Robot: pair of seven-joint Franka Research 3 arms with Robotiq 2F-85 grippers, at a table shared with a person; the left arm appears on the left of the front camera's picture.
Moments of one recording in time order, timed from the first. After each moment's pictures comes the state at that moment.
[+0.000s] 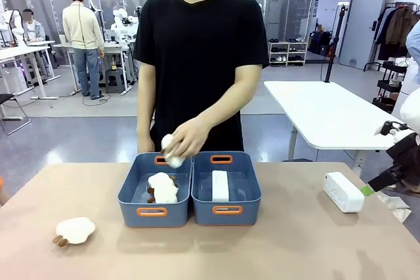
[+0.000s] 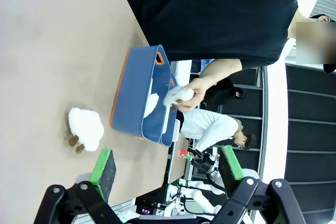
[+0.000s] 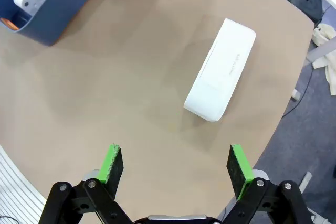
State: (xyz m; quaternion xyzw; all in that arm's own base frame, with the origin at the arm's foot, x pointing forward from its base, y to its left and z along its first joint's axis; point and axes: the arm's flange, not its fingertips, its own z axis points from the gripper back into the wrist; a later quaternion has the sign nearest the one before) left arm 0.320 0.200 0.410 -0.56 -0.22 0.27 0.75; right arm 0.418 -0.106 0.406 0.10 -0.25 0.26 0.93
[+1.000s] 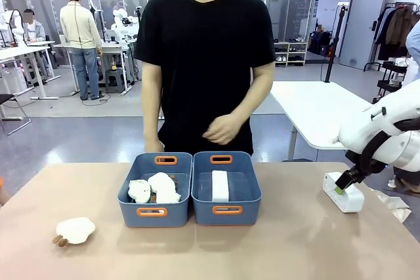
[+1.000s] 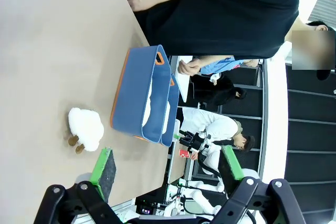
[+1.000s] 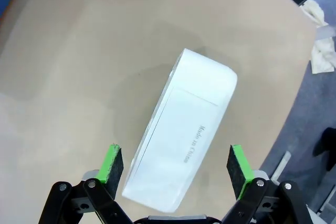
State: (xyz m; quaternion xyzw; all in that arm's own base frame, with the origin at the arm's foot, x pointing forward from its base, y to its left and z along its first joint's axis) left arm 0.320 0.200 0.410 -0.56 -0.22 0.27 0.75; right arm 0.534 -0.073 0.337 0.01 -0.17 0.25 0.95
